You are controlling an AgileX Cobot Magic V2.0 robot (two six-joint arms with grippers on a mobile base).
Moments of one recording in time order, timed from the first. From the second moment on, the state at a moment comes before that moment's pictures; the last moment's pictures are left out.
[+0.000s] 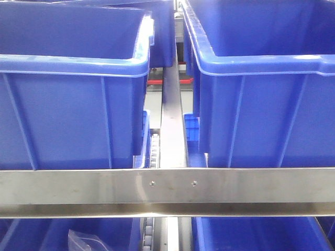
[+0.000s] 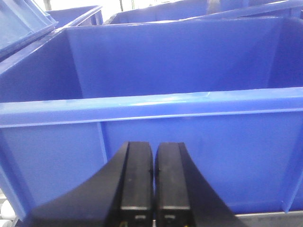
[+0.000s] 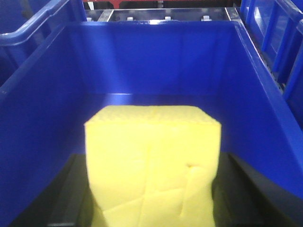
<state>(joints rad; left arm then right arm) -0.01 0.00 0.01 0.14 0.06 -0.09 0.08 1.02 -0.59 -0.01 -0.23 0.08</state>
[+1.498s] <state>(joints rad) -0.01 0.00 0.01 0.14 0.06 -0.09 0.08 0.62 -0.40 -0.01 -0.14 0.08</state>
